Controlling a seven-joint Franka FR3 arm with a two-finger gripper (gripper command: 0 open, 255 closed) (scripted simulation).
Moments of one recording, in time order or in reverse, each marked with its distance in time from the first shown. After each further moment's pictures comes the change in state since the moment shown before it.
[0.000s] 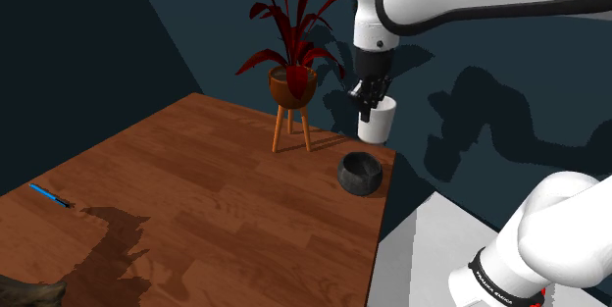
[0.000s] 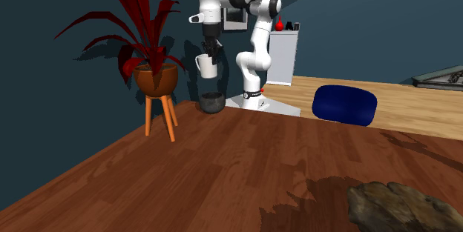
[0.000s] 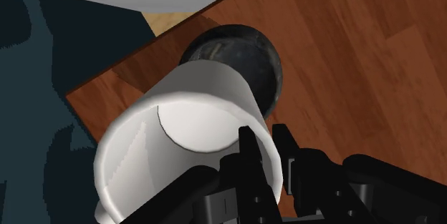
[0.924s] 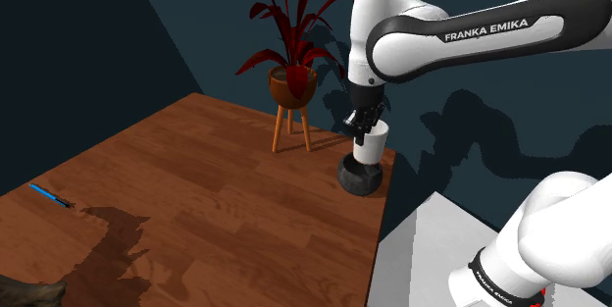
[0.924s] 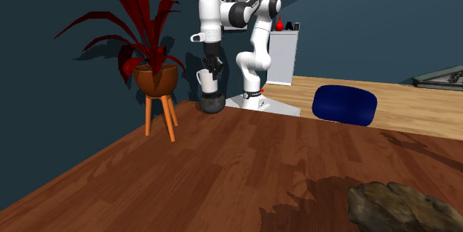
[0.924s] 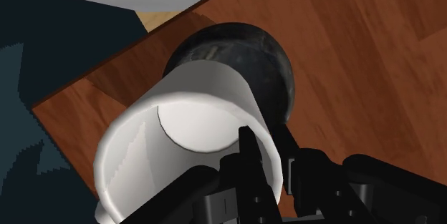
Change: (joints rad) arm 0.003 0.018 0.009 -0.173 0.003 0.190 0.008
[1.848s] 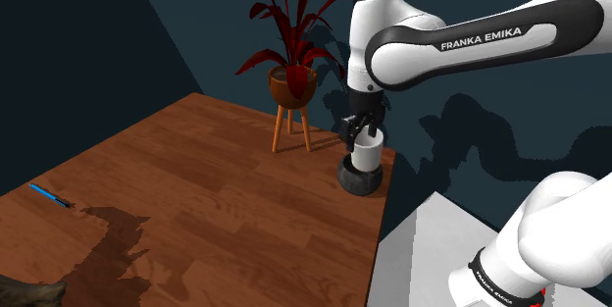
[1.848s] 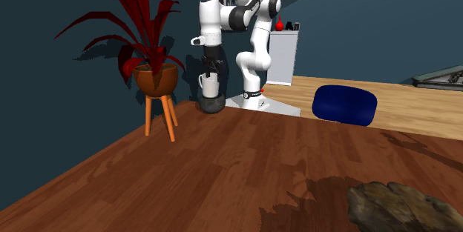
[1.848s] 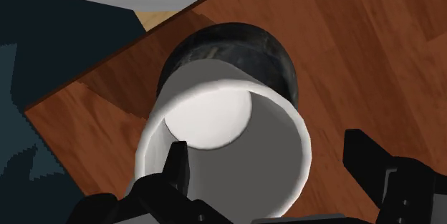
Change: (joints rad) arm 0.000 0.006 0.002 -0.030 0.000 0.037 0.001
